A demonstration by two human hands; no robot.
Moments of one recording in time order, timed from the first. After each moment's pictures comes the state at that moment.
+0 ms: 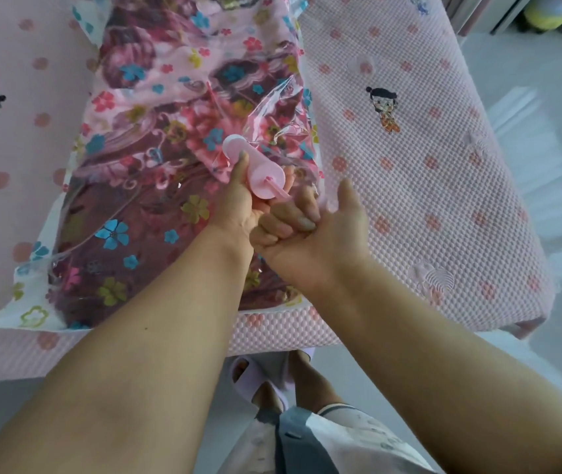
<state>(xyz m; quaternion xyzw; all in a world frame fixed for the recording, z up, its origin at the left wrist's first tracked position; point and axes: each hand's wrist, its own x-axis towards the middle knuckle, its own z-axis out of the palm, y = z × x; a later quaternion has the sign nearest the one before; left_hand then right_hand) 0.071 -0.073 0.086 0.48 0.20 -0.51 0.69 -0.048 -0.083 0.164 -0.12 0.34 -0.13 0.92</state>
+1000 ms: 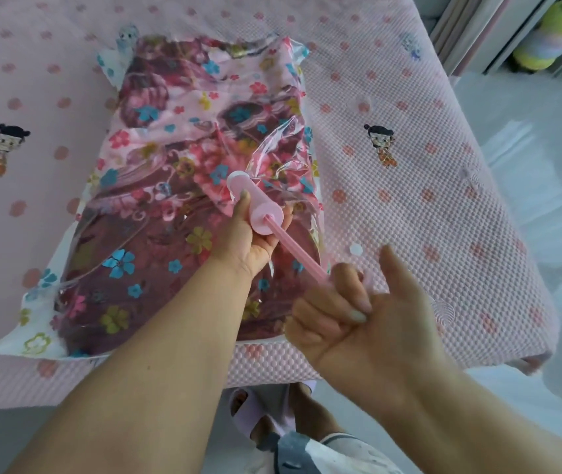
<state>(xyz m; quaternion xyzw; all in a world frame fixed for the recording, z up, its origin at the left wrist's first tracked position) 0.071 -0.077 0.083 0.39 0.21 -0.47 0.77 -0.102 -0.079 0.185 -0.16 0.27 -0.08 0.95</state>
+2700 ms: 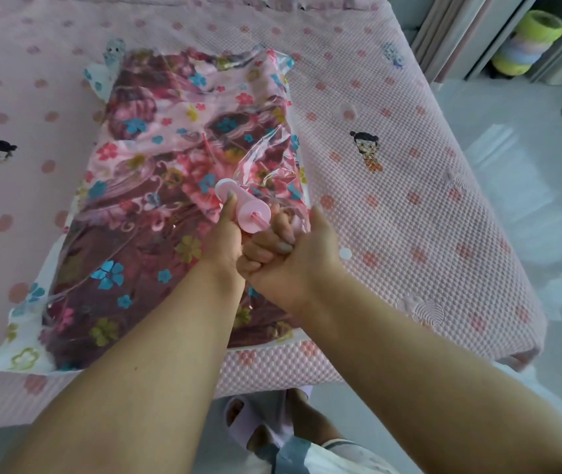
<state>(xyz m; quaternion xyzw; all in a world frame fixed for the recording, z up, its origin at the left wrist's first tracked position) 0.069 -0.079 0.102 0.57 0.17 -0.46 0.66 -0.036 -0.103 0.174 -0.17 0.36 -0.10 0.91</state>
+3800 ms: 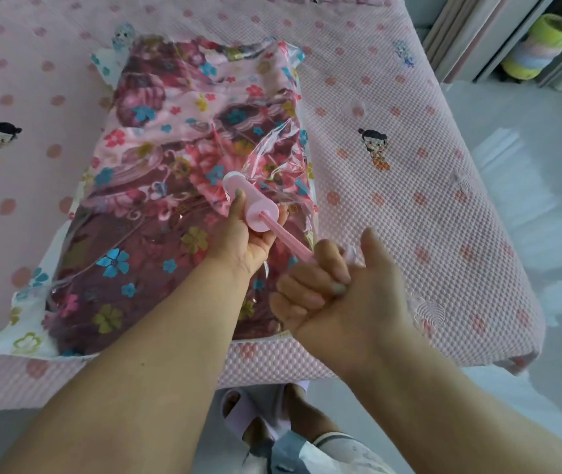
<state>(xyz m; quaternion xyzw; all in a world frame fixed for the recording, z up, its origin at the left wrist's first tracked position) 0.070 -0.075 0.092 0.38 0.23 -0.45 0.77 -0.083 -0.083 0.186 -0.15 0.29 -0.10 0.94</state>
